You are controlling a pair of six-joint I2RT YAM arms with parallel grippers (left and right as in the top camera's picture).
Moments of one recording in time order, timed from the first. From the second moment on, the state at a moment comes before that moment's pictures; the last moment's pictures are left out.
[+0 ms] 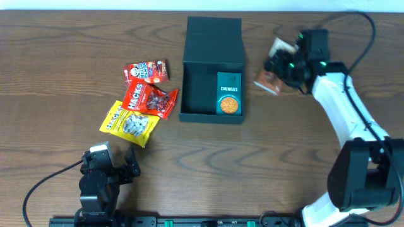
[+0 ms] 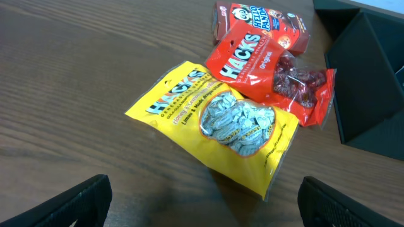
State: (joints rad) left arm -0.01 0.01 0.16 -0.65 -0.04 -0.22; right arm 0.08 1.78 1.38 -0.53 -0.22 0.60
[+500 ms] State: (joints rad) left arm -0.01 0.01 0.16 -0.65 -0.04 -0.22; right arm 0.41 1.82 1.49 -0.44 -0.26 0.58
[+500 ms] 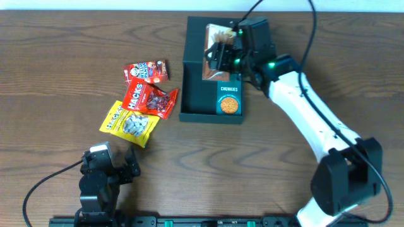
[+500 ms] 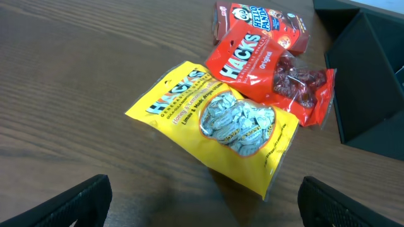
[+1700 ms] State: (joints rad) left arm -0.01 0.01 0.16 -0.65 -0.04 -0.22; right arm 0.52 2.00 1.55 -0.66 -0.21 0.70
